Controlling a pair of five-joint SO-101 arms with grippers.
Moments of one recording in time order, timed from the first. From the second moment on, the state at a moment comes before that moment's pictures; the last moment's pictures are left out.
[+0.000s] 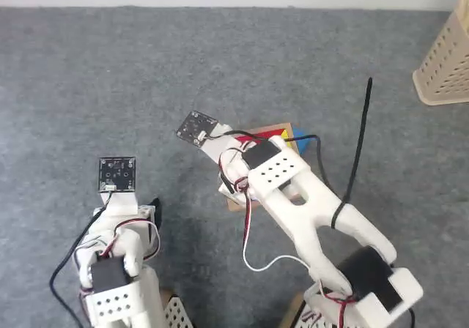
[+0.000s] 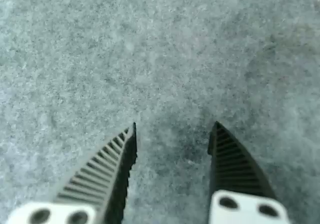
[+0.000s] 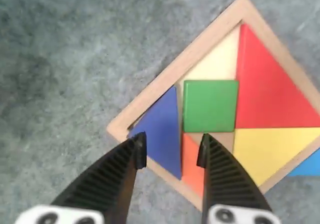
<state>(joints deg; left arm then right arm) -21.1 -103.4 96.8 72.2 -7.3 -40.4 -6.6 29.6 60.5 22.4</state>
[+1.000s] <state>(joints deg) -21.1 -103.4 96.8 72.2 -7.3 -31.6 -3.5 26.3 58.1 17.5</state>
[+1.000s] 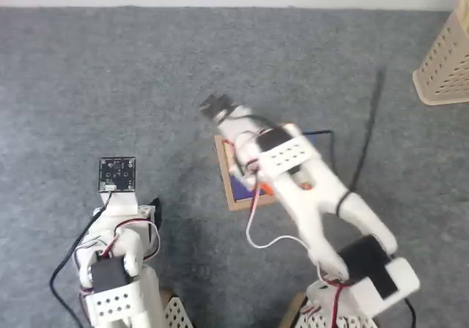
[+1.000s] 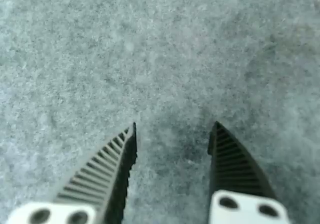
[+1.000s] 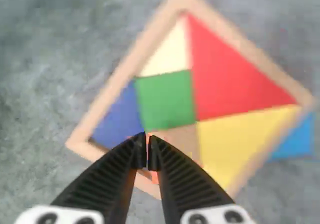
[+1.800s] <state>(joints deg) -21.1 -103.4 96.8 72.2 -7.3 -12.3 23.1 4.0 58.1 14.2</state>
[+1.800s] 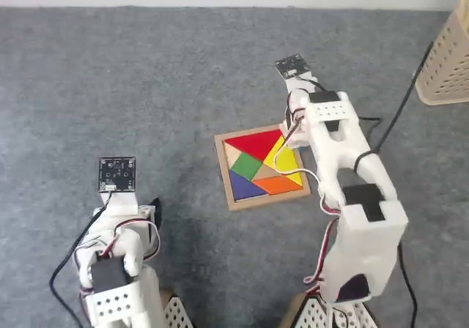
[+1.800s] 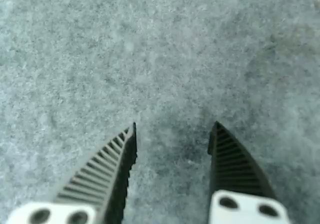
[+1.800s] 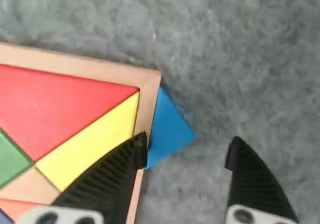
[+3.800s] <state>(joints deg) -21.1 -103.4 96.8 72.2 -7.3 -6.2 30.0 -4.0 65.7 10.1</state>
